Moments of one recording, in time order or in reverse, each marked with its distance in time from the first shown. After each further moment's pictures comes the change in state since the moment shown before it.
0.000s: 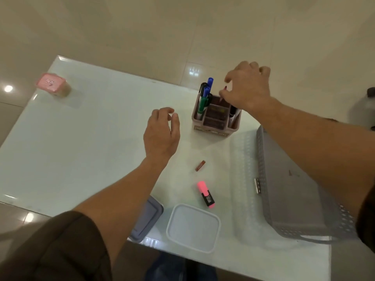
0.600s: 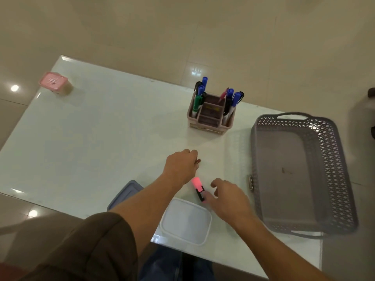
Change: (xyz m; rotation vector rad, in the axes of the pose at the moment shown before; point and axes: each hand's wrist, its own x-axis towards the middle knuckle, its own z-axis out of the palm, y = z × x) left_hand -0.072 0.012 0.040 0.507 -0.694 0.227; right_hand -0.252 -0.039 0.080 0.468 -0.579 0.236
